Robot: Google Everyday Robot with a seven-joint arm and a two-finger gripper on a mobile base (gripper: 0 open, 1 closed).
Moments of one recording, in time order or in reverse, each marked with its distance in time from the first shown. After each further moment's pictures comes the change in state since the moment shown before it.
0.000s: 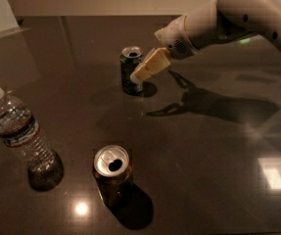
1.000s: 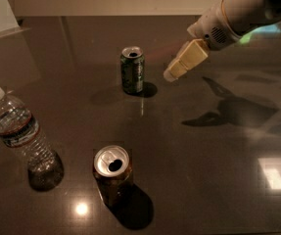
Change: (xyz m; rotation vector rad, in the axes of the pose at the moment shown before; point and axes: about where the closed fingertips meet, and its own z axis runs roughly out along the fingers) arm 0.033 -0.006 -0.086 0.055 0.180 0.031
